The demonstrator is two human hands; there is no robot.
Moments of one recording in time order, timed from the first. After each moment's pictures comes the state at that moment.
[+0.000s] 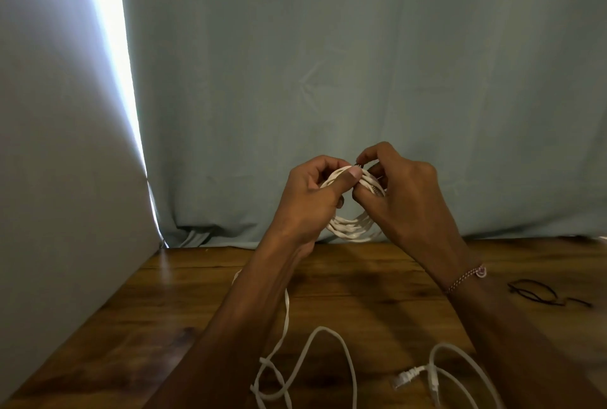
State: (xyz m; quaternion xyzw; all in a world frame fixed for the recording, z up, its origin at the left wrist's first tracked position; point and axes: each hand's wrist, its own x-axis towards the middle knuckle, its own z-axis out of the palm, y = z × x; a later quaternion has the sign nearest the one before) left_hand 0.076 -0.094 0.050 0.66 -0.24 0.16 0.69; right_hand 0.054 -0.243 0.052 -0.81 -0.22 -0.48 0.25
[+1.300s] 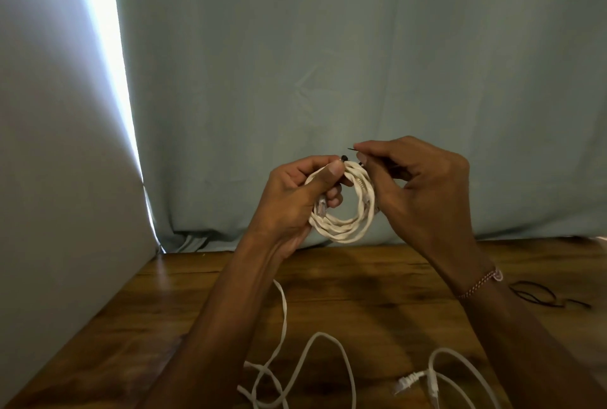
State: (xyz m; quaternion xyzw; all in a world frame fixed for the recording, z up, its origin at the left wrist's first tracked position) left_hand 0.076 -0.082 0.055 0.52 -0.34 0.07 0.78; right_hand 0.036 -0.245 0.063 -0.69 -0.28 -0.60 0.29
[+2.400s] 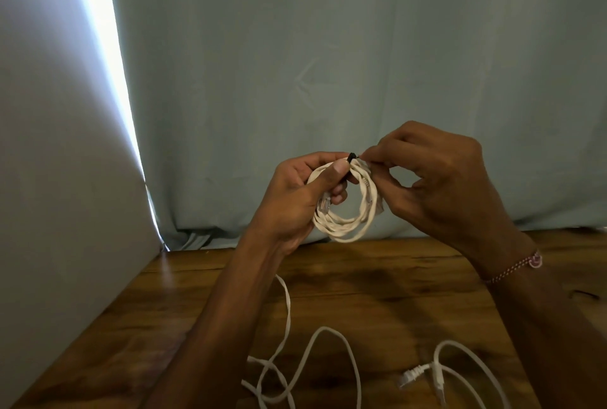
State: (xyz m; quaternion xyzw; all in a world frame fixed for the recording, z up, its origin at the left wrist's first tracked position) left_hand 0.076 -0.080 0.054 0.57 -0.36 0.07 0.73; right_hand 0.028 -0.267 0.077 -0.73 -0.35 -0.58 0.11
